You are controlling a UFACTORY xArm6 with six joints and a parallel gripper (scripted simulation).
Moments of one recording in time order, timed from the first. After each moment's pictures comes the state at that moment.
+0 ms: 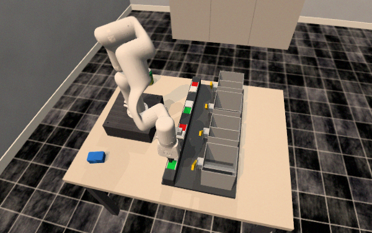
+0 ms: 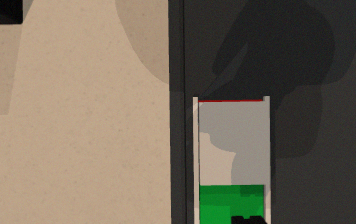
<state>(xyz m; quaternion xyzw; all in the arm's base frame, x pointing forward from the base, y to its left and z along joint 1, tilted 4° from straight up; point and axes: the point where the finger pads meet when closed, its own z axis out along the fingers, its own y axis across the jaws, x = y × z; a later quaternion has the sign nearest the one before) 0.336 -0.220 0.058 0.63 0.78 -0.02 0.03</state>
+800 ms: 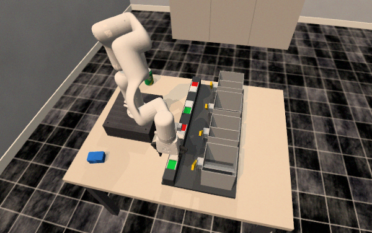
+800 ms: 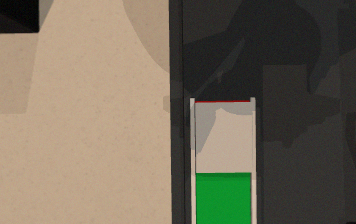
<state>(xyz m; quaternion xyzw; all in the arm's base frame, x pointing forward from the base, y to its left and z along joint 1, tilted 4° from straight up) 0.336 -0.218 0.092 0.63 0.78 -0.02 0.03</state>
